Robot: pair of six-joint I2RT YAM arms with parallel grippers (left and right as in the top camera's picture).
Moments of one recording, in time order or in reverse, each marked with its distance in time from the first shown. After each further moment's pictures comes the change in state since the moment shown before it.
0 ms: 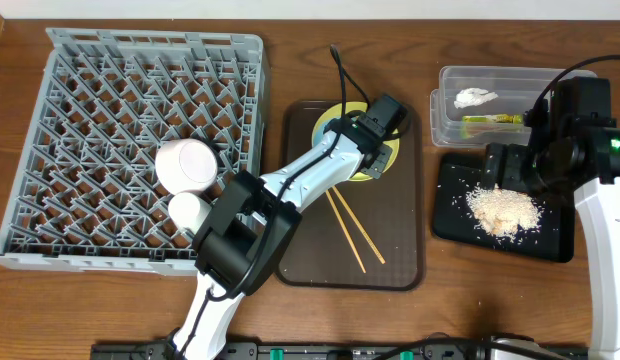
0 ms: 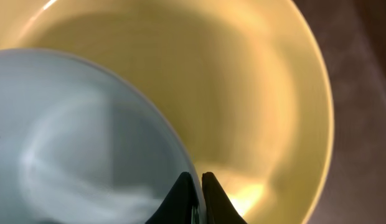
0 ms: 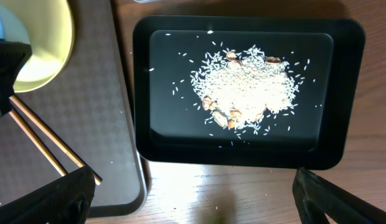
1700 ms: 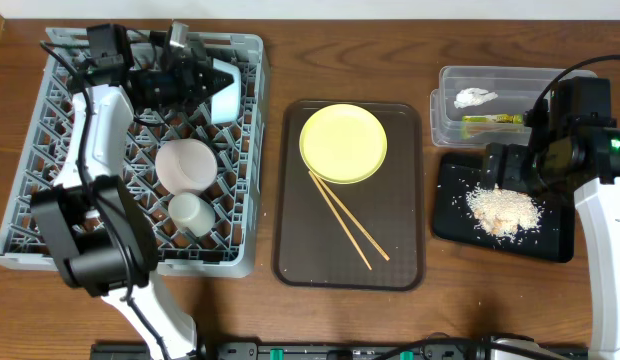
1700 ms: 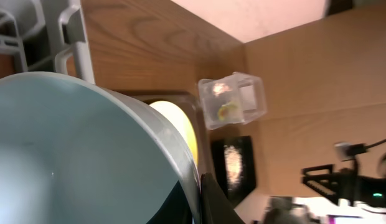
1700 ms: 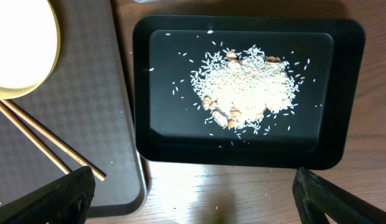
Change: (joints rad) left arm 0.930 -0.178 0.000 -0.085 1.296 0.090; right arm 0.000 0.000 0.000 0.000 0.000 0.000
